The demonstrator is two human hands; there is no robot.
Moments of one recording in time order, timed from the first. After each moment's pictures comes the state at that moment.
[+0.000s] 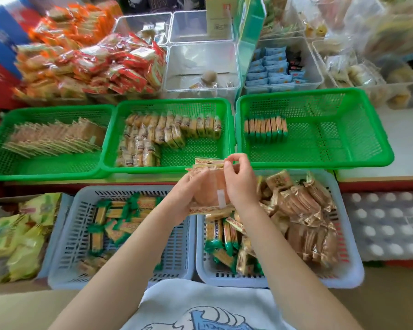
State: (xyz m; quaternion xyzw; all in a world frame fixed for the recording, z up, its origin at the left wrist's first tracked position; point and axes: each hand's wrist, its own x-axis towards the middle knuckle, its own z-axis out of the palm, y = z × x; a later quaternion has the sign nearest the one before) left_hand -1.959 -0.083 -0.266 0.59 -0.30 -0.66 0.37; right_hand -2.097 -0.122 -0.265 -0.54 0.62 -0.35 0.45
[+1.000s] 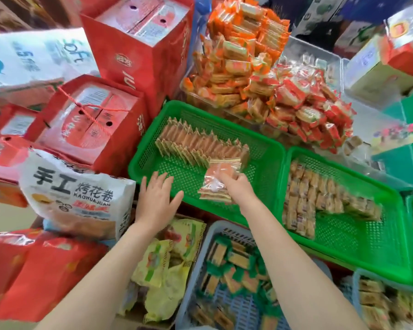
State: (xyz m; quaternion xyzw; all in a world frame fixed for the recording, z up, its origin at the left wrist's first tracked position) left_hand -1.356 -0.015 -0.364 0.84 -0.49 -0.20 0.11; right_hand -1.515 -0.158 -0.308 -0.52 0.62 -0.07 0.58
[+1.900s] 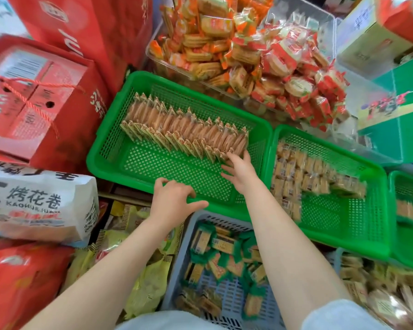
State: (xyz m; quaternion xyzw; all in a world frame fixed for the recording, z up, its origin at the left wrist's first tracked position) left_hand -1.422 -0.068 -0.376 0.77 -0.57 -0.27 0.06; right_hand -1.555 -0.234 -0.382 -0.34 0.65 -0.17 0.66
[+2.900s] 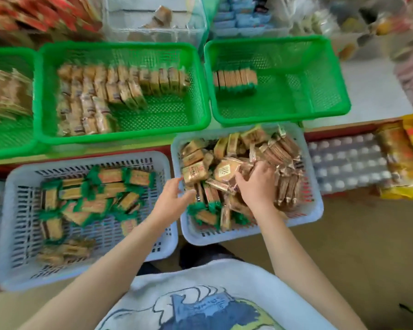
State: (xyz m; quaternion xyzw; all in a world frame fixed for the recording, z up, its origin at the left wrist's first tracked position) left_hand -1.940 -0.027 -0.372 0.67 -0.49 -0.55 0.11; right_hand -2.156 -0.063 -0.339 -0.51 0.83 0.02 0.23
